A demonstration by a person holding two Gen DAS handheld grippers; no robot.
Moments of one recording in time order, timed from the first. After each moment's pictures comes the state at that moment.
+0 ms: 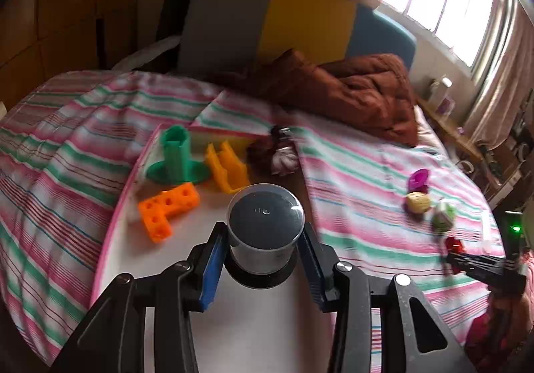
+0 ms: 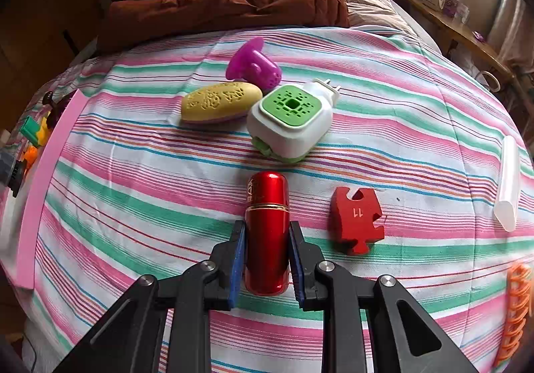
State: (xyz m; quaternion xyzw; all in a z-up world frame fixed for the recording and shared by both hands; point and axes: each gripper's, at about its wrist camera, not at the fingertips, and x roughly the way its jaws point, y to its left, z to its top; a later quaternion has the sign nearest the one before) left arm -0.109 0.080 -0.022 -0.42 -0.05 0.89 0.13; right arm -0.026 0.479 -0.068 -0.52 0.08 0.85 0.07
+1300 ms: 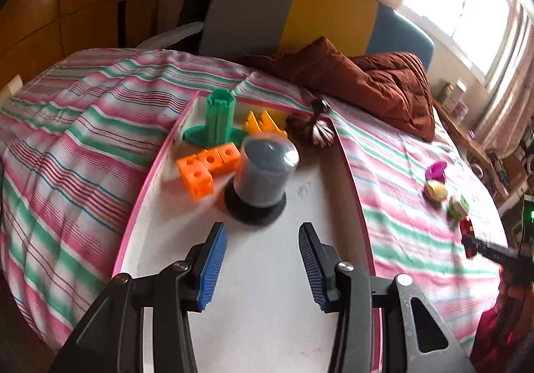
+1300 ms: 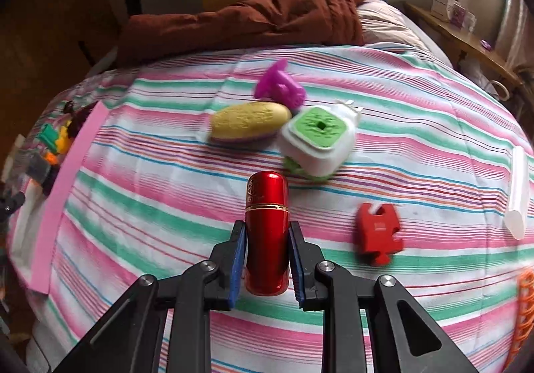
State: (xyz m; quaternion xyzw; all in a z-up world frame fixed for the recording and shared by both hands) left arm -0.077 0.051 -0.046 -0.43 -0.06 0.89 0.11; right arm -0.026 0.460 -0.058 -0.48 0.09 0.87 0.04
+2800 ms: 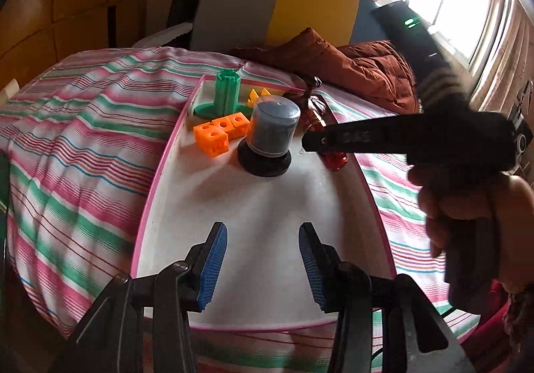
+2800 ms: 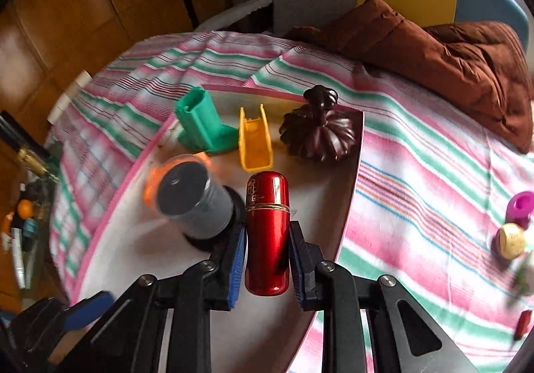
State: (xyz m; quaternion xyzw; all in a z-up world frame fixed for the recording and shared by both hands) left arm -0.036 0.024 -0.051 -0.43 -0.05 0.89 0.14; right arm -0.149 0.169 -0.046 -0.50 0.00 0.86 -0.12
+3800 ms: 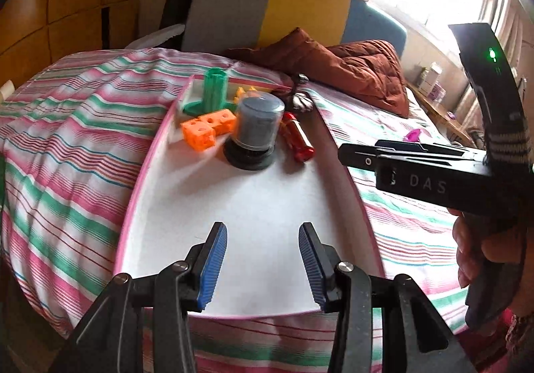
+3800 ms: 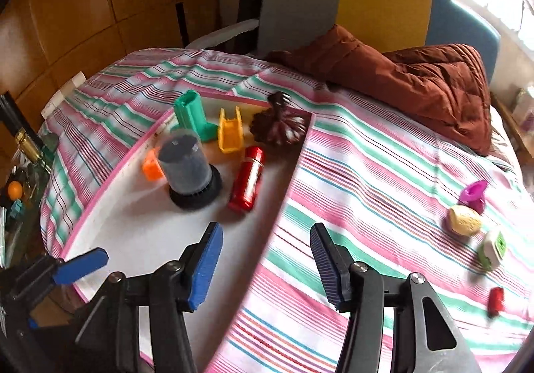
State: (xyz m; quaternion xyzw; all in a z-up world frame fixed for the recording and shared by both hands) left arm -0.023 0.035 -0.050 -0.43 -0.05 0.89 0.17; right arm -0.079 0.198 -0.022 -0.45 -0.03 0.89 -0.08
